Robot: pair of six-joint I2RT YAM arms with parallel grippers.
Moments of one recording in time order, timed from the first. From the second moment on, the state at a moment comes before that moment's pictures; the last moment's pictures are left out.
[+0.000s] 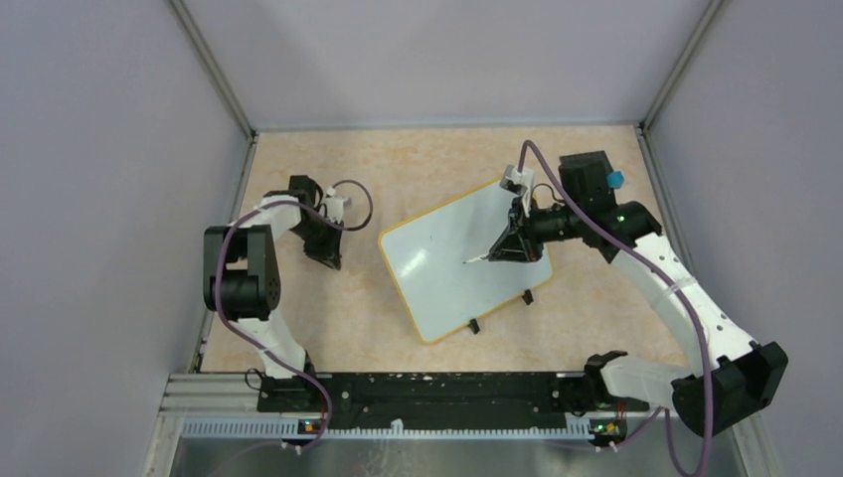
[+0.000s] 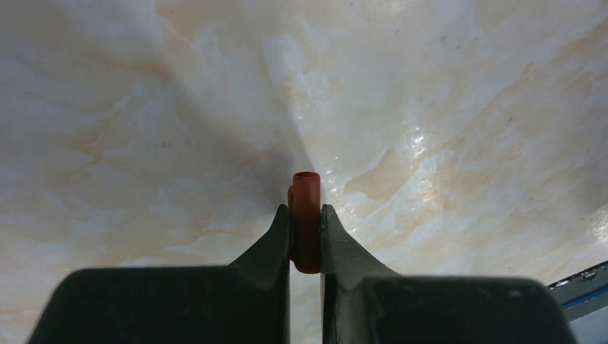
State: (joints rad) left arm 0.02 1.79 1.16 -0.77 0.33 0.29; right arm 0.42 1.16 1.18 -0.78 -0.86 -0.24
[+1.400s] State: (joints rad) left arm 0.00 1.49 1.51 -0.91 1.04 0.35; right arm 0.59 1.40 1.54 -0.77 -0.70 -0.39
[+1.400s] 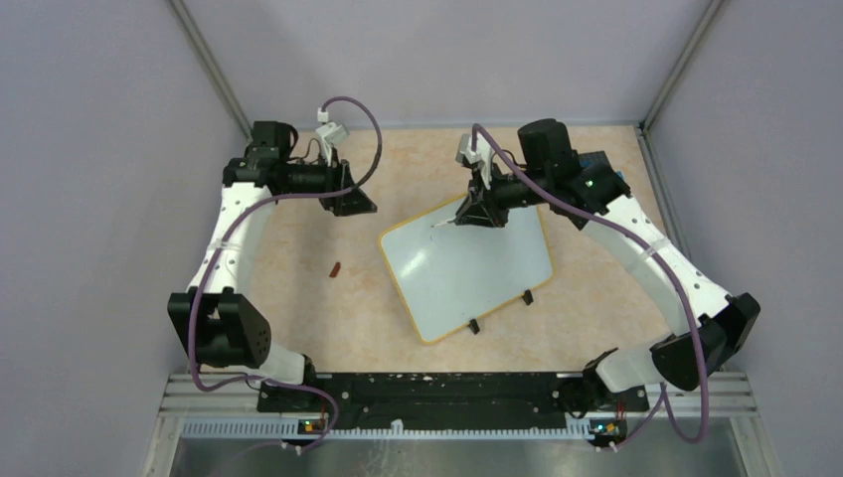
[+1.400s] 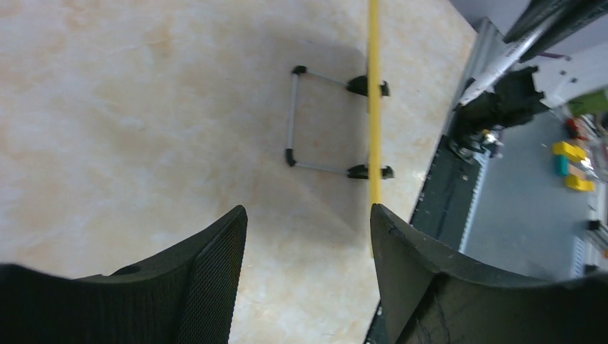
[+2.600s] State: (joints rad) left arm -0.29 1.71 1.60 -0.98 1.05 0.35; right arm 0.74 1.34 1.42 -0.67 -0.59 -0.34
